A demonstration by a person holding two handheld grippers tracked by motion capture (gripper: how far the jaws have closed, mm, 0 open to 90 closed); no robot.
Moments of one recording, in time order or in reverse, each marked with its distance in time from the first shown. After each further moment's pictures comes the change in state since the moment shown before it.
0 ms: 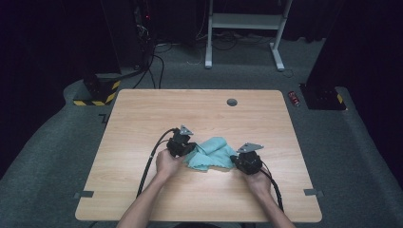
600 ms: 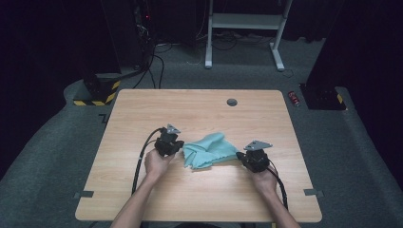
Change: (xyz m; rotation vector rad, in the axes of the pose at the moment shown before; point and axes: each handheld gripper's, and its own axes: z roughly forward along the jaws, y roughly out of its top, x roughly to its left) left arm 0.030 -0.021 -0.025 -0.012 0.061 -0.094; right arm -0.018 -0.002 -0.017 -0.035 -0.038 0.028
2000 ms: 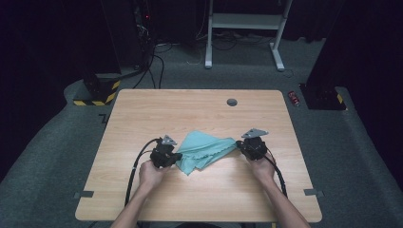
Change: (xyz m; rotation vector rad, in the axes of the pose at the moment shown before) left arm -0.018 -0.031 -0.014 0.046 -0.114 0.035; right arm -0.016 0.034 0.020 0.017 -0.068 -0.027
